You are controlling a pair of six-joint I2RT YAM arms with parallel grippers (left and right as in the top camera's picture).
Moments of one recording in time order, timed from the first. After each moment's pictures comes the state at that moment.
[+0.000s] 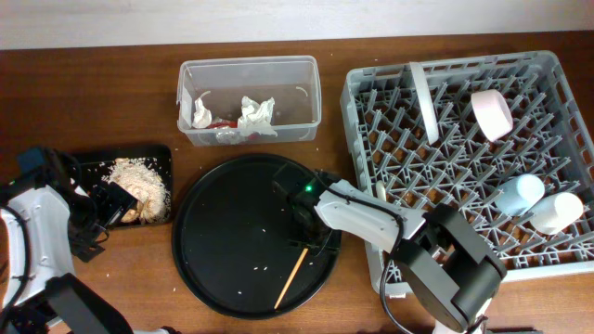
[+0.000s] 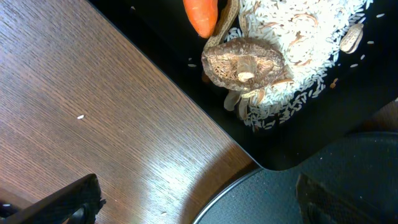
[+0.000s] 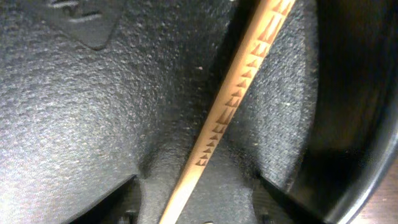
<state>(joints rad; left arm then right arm) 0.53 1.59 1.17 -1.11 0.09 -0.38 0.77 1.93 1.21 -0.88 -0.13 0.97</state>
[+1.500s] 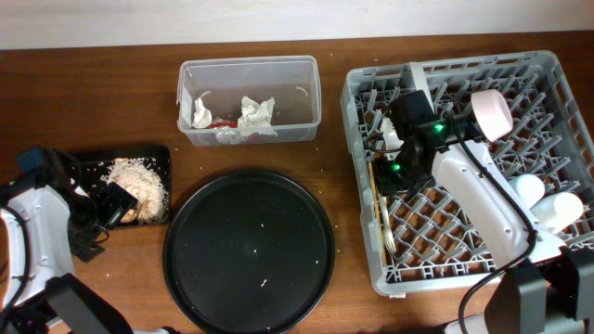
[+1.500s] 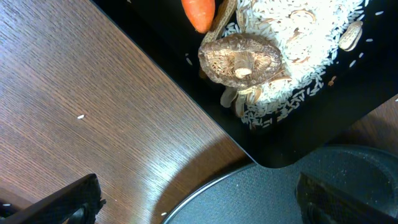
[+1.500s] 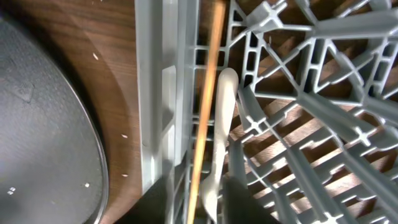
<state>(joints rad) 0.53 1.59 1.17 -1.11 0.09 -0.38 0.23 1.63 1.30 -1.10 -0.12 0.11</state>
